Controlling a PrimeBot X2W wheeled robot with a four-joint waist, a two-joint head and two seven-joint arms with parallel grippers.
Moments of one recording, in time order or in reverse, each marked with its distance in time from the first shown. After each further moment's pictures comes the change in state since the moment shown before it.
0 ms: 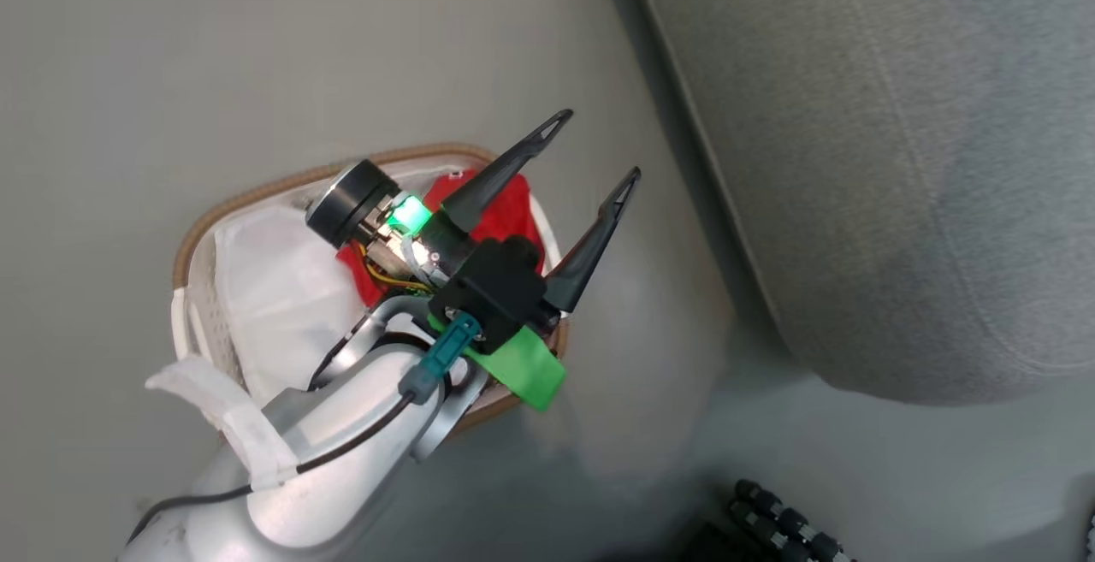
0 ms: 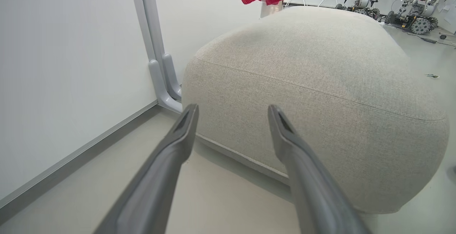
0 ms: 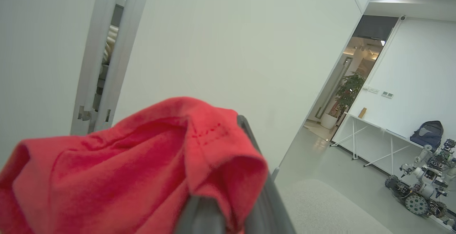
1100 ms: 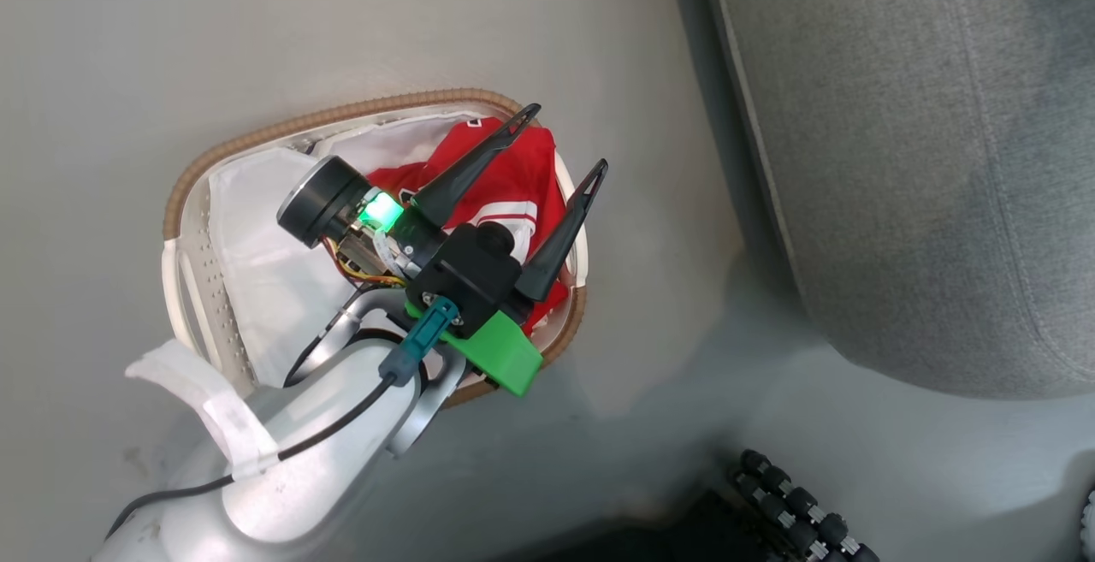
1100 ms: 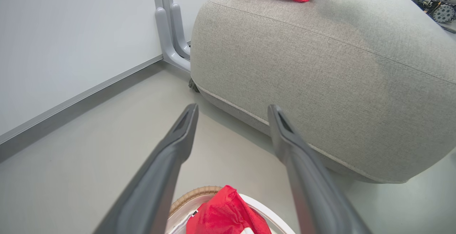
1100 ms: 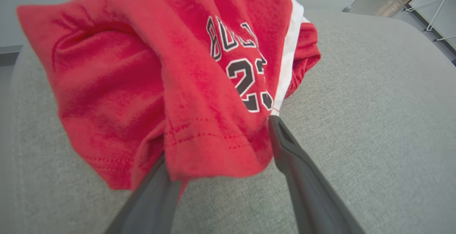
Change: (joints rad) left arm -0.014 0.041 -0.007 -0.003 -0.022 0.025 0.034; right arm 0.117 -0.023 0.187 0.442 0.234 0.000 0.091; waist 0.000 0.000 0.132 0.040
